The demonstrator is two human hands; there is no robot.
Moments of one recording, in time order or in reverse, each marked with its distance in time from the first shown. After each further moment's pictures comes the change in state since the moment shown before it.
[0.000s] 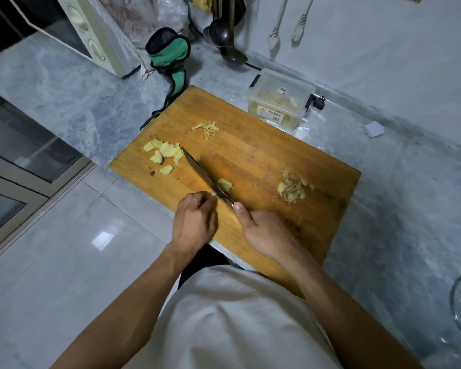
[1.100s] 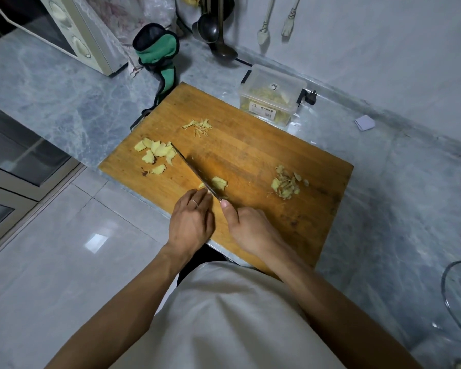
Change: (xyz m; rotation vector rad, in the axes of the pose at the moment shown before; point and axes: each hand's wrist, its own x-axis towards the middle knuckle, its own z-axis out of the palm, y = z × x) left_hand 0.000 0.000 0.001 0.024 -0.133 0.009; right_hand 0.008 -0.008 0.020 -0.052 0.078 -0.006
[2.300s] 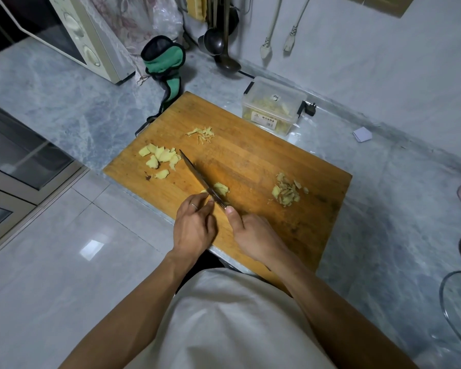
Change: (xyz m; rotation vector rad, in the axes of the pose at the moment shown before) left_hand -0.004 0.009 0.000 -0.159 0.098 -0.091; right_hand -0.005 0.000 -0.004 -0.037 -0.030 -0.003
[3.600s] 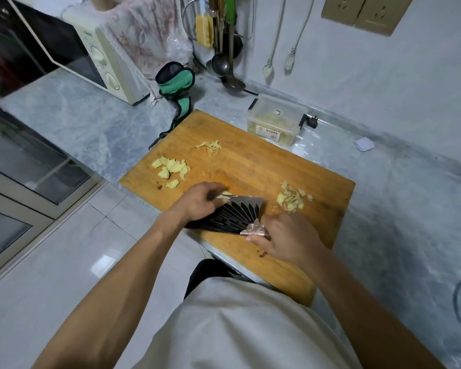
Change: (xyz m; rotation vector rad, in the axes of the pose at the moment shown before) left_hand 0.073 0.006 -0.064 -0.178 -0.464 -0.095; right_hand -0.006 0.047 -0.036 -0.711 0.209 -0.470
